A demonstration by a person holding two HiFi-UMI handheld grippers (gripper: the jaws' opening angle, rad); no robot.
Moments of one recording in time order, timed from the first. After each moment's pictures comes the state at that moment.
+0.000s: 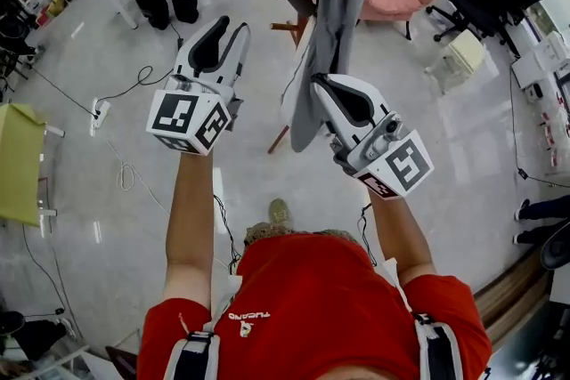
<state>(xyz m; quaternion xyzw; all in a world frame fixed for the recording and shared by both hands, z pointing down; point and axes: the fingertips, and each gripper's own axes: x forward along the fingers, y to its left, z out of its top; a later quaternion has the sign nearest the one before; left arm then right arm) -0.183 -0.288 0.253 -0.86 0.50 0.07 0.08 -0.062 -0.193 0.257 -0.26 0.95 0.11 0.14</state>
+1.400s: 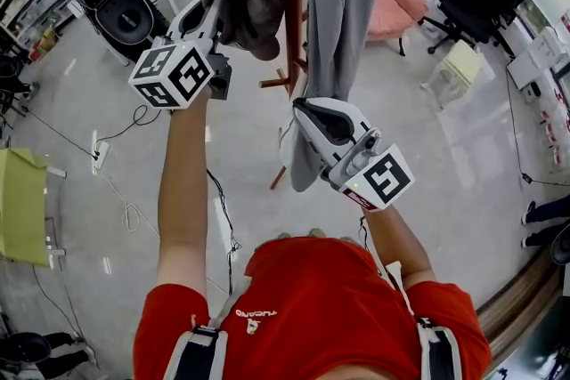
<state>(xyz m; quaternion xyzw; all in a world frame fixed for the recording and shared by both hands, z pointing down) -0.191 -0.488 0.193 -0.87 0.47 0.12 0.02 -0.076 -0.309 0.268 -0.27 0.95 0.13 0.11</state>
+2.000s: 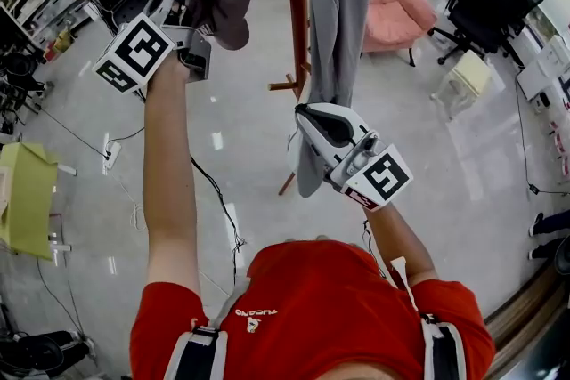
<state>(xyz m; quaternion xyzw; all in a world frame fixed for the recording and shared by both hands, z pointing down) -0.241 -0.467 0.097 -0.84 0.50 0.22 -0.02 -0.073 -0.299 0.270 -0.25 0.95 0.11 0.12</state>
